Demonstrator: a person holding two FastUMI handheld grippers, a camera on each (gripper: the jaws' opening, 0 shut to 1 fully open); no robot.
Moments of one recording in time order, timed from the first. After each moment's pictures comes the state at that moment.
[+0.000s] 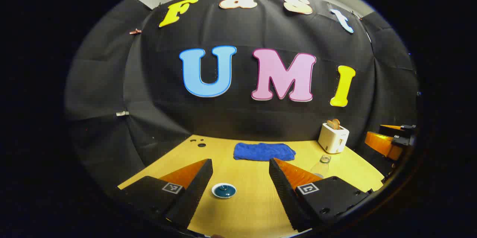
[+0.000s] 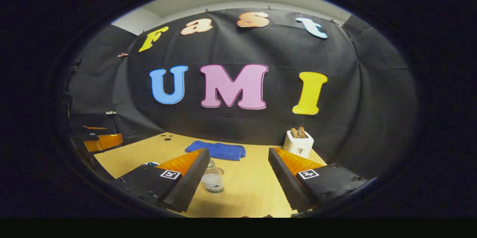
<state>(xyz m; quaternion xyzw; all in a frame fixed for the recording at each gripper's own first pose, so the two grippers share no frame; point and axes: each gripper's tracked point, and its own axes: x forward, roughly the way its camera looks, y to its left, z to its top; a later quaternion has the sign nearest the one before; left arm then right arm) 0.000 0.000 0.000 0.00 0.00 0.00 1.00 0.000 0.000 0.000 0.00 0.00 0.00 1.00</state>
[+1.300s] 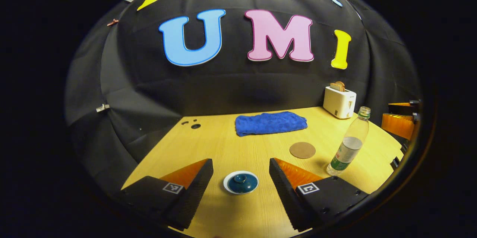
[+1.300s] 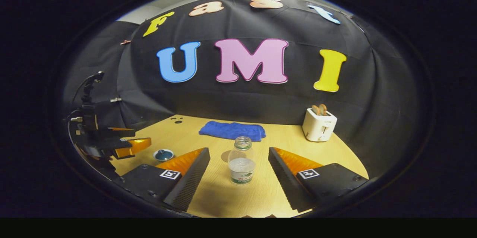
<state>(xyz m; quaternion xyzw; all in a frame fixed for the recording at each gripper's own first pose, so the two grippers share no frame) 0.097 0.056 -0.105 0.06 0.09 -0.04 0.99 0.033 0.076 -0.080 -0.02 0.08 0.03 1.00</state>
